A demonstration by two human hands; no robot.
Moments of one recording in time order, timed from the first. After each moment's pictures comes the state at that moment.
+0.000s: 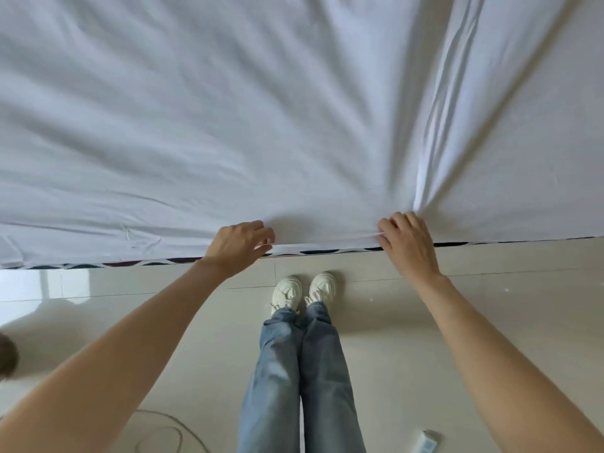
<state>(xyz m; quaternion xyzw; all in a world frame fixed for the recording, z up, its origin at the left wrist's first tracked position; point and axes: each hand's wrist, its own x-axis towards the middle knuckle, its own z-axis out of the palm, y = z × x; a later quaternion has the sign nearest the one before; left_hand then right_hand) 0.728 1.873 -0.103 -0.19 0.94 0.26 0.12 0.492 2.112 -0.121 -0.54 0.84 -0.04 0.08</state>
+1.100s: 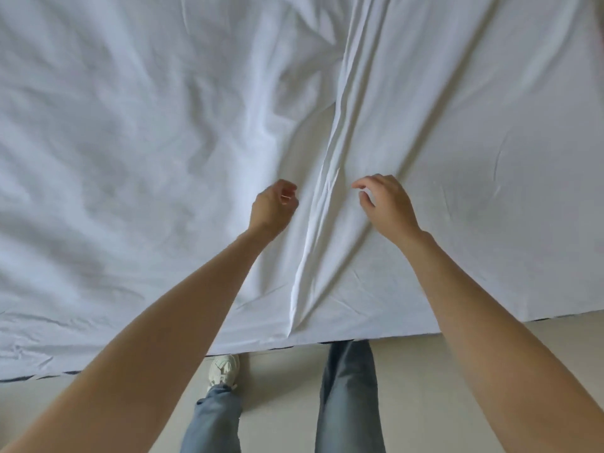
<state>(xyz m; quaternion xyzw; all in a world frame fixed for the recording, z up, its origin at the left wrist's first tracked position) 0.356 1.884 -0.035 -0.44 0.76 0.47 0.04 0.198 2.043 -0.031 -0.43 0.87 -0.20 0.15</state>
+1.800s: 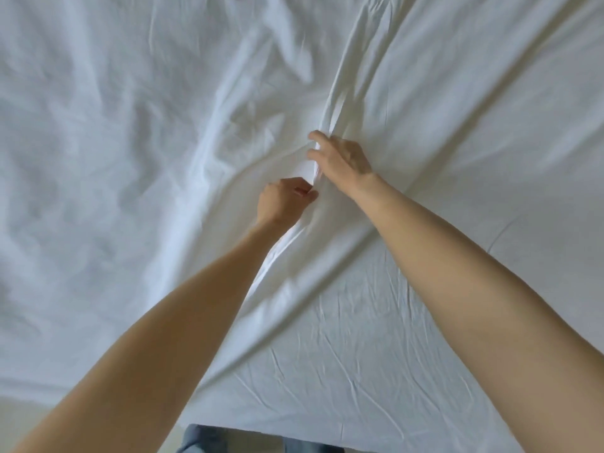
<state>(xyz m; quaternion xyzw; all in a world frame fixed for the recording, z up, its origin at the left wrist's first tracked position) 0.127 1.884 -0.085 -0.54 0.73 0.42 0.01 -0.023 1.902 -0.087 -0.69 0.71 0.04 0.12</state>
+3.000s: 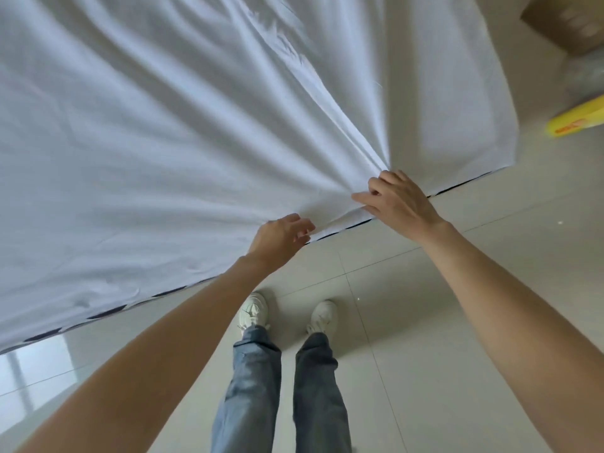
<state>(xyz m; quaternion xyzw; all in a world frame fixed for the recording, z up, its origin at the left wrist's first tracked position) 0.231 2.279 -0.097 -0.12 0.93 0.32 0.15 0.048 2.471 -0.088 -0.59 0.80 -0.04 0.05</state>
